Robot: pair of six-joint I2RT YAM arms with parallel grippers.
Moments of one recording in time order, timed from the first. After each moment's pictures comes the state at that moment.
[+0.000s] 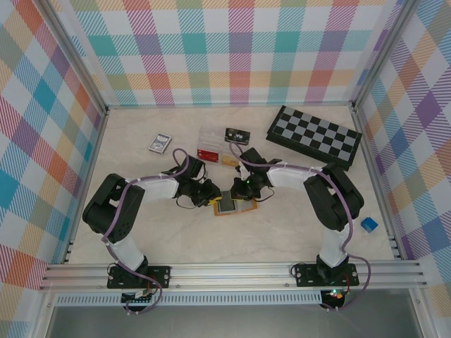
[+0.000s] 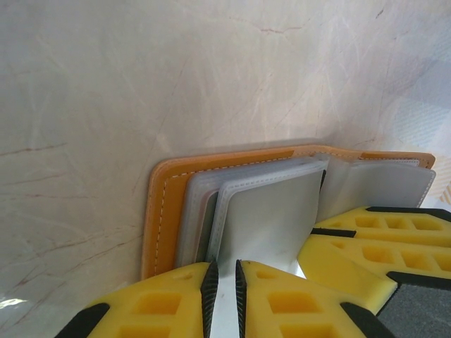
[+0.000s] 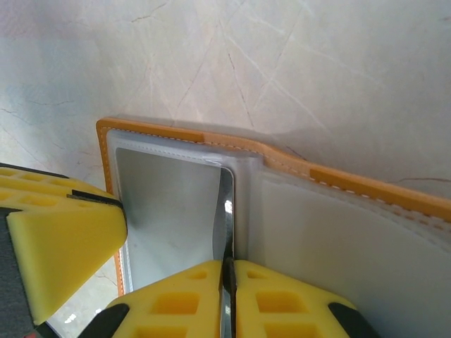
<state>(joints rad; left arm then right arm) -0.51 1.72 0.85 -0.19 0.51 -0.98 0.66 1.87 1.10 -0.42 -0.45 0.63</state>
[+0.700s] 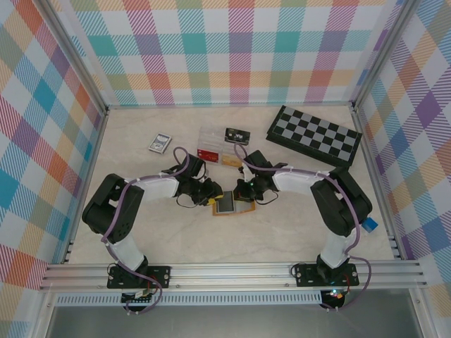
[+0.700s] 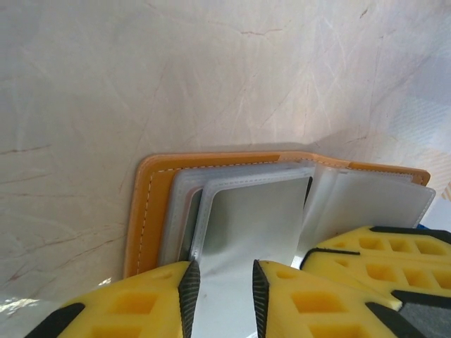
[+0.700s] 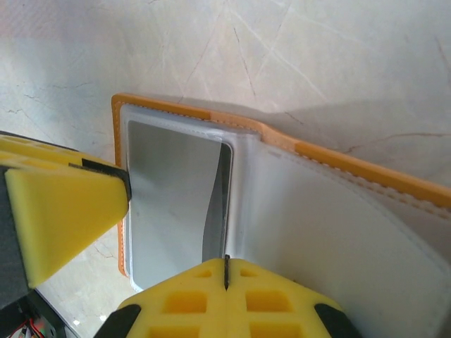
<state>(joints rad) -0.51 1.72 0.87 -0.22 0.51 -0.96 0.64 1.78 1.01 -0.36 -0.46 0.63</state>
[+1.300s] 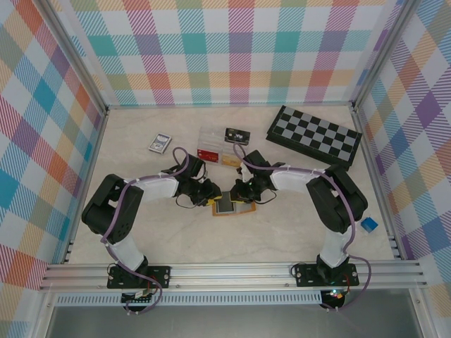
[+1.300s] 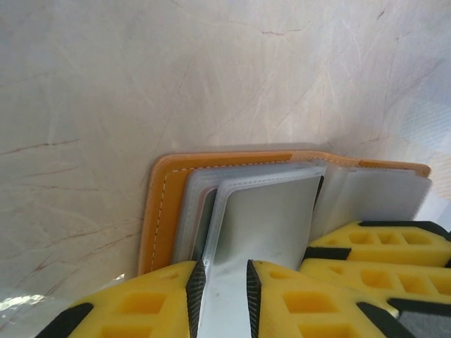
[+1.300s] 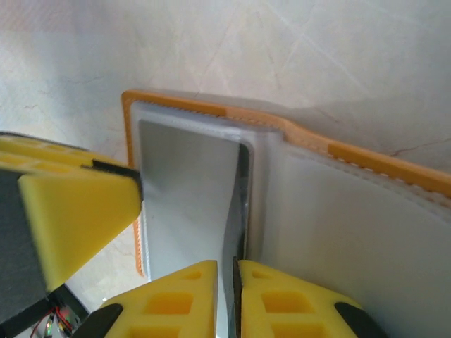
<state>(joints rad) -0.51 1.71 0.87 -0.24 0.49 -0.96 0.64 1.84 1.04 -0.35 -0.52 0.67</state>
